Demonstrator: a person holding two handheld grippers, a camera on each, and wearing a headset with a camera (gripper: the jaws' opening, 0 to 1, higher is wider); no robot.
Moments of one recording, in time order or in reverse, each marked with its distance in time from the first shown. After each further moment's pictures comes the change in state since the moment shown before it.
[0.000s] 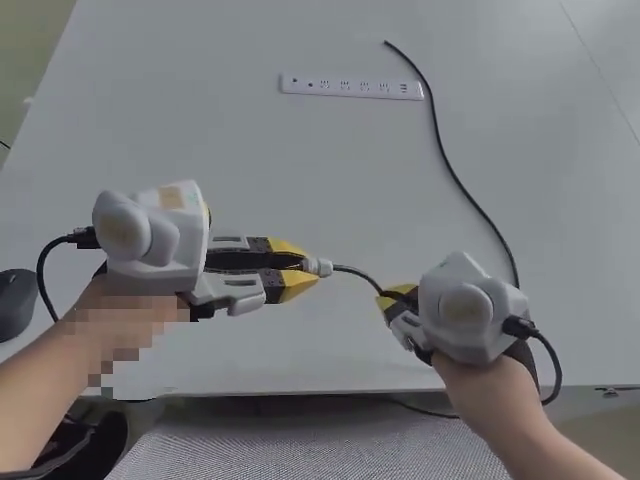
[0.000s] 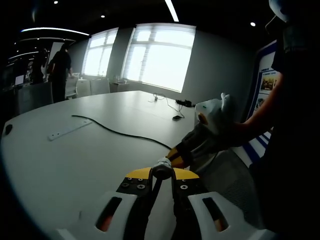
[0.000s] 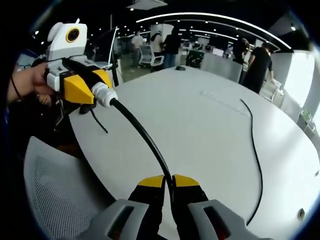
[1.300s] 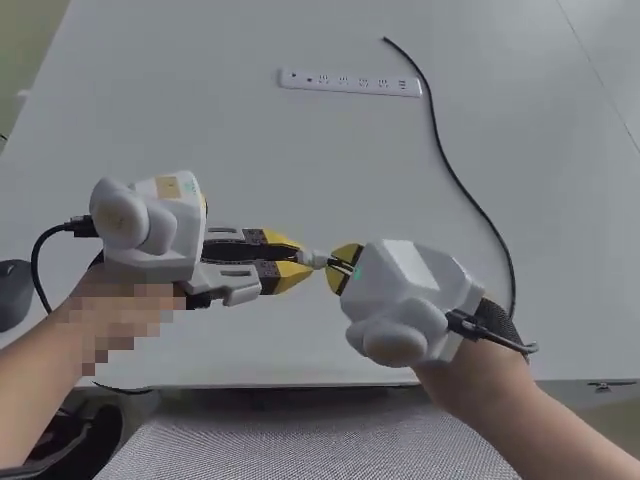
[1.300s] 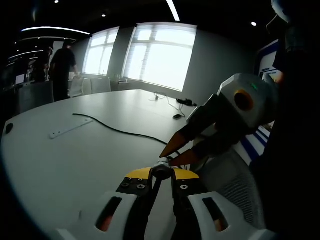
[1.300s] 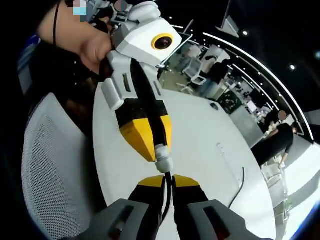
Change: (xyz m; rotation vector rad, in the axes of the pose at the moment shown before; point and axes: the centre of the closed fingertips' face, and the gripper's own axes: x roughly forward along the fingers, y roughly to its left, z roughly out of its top) left arm -0.002 0.002 -0.004 -0.001 0.012 0.003; right arm -0.016 0.060 0.078 -0.613 -0.085 0.050
